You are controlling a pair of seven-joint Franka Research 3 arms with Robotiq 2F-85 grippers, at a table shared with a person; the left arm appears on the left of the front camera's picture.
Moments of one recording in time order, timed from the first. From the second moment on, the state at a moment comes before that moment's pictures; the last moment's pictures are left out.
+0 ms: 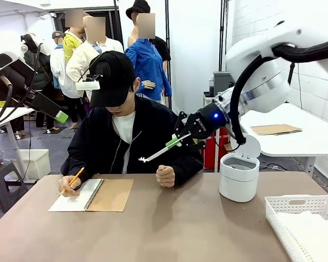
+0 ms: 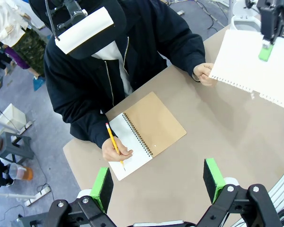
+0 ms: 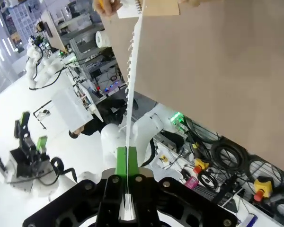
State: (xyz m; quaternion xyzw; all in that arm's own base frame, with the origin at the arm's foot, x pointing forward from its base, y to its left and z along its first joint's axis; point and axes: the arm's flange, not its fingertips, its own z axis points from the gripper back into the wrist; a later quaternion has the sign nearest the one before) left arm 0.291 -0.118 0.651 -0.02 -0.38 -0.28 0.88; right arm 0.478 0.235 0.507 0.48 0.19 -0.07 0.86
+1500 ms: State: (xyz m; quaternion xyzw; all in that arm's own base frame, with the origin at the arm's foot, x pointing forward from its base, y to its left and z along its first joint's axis) left arm 0.291 -0.118 0.651 -0.02 -0.38 -0.28 0.88; right arm 0.381 0.051 0.641 0.07 -0.06 0.17 0.98
